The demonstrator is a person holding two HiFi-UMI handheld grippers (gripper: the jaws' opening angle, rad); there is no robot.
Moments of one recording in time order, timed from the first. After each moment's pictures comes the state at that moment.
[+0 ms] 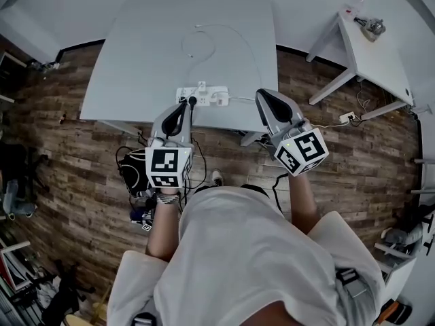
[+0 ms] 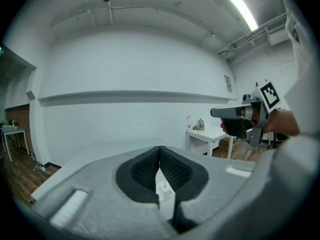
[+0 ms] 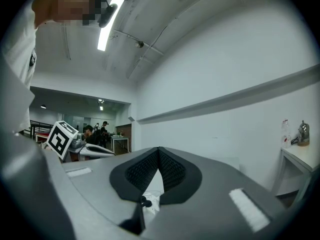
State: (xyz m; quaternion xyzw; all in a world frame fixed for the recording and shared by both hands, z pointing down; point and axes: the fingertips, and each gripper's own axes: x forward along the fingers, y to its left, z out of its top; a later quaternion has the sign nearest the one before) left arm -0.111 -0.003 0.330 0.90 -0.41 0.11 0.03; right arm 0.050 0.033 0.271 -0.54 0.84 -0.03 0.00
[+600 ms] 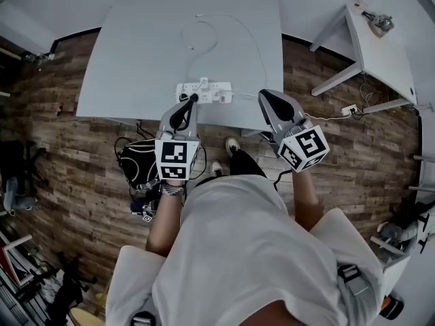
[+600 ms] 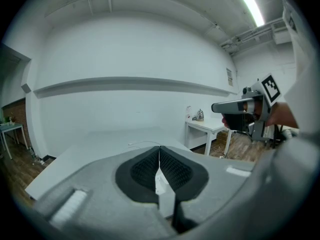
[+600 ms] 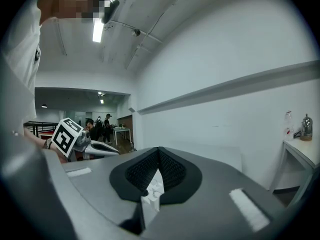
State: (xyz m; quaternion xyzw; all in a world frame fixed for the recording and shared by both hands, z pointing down) left arm -0.097 -0.039 0.385 0.90 -0.40 0.16 0.06; right arm 0.057 -0.003 0.319 -0.53 0.85 -0.07 -0.04
